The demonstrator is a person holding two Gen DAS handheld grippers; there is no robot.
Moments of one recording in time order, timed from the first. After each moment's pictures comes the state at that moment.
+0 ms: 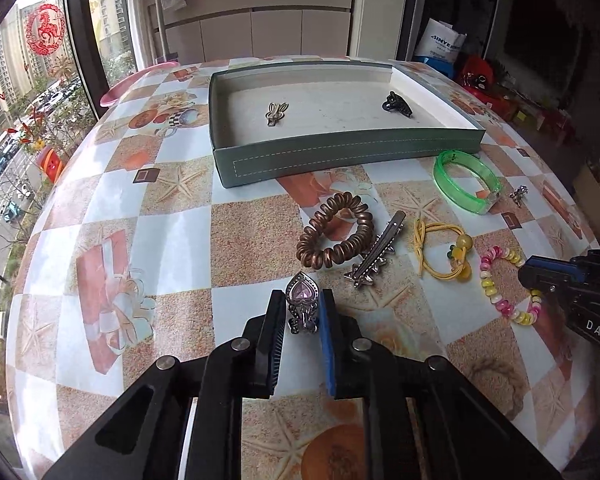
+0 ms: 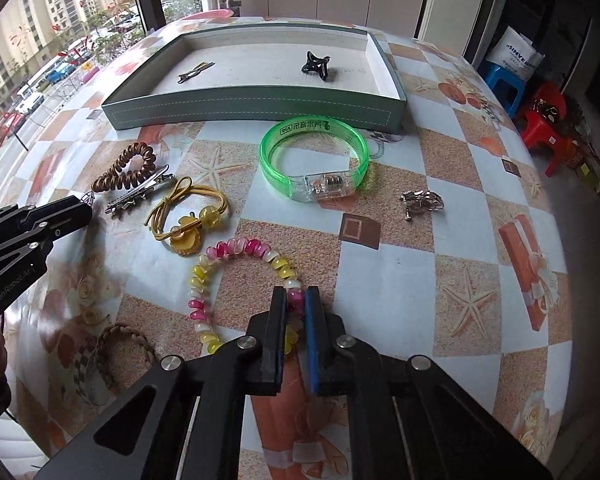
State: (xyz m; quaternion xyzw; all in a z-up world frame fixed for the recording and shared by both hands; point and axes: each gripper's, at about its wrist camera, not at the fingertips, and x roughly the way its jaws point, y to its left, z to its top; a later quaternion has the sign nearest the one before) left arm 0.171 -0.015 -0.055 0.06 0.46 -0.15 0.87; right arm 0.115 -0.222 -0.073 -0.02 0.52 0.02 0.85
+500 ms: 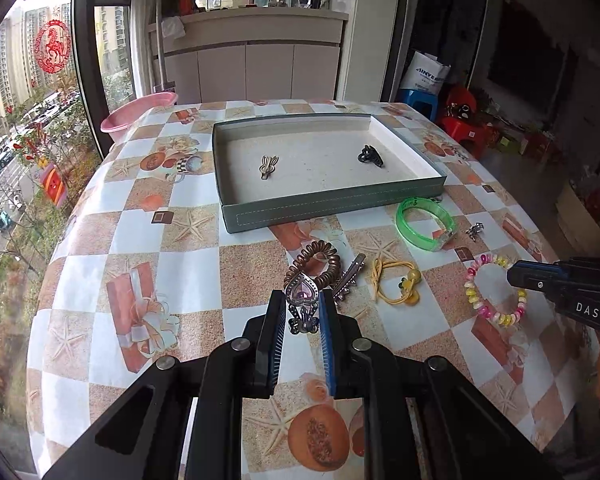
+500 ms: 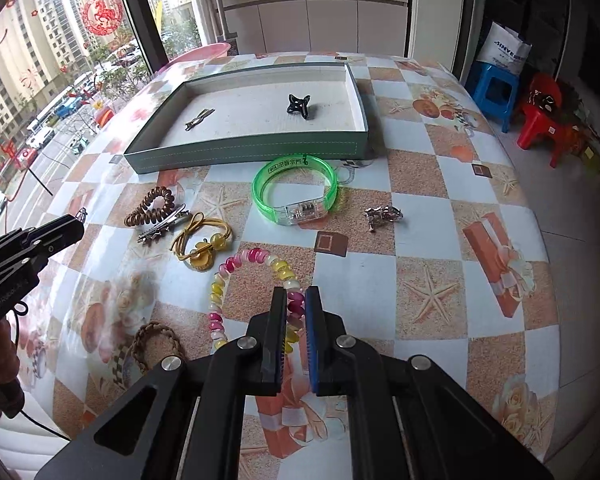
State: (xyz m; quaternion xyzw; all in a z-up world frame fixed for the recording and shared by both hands) left arm 0.148 -0.007 0.001 0.04 0.41 -0.17 0.90; right arm 0.093 -0.252 -0.027 0.04 0.48 0.03 0.88
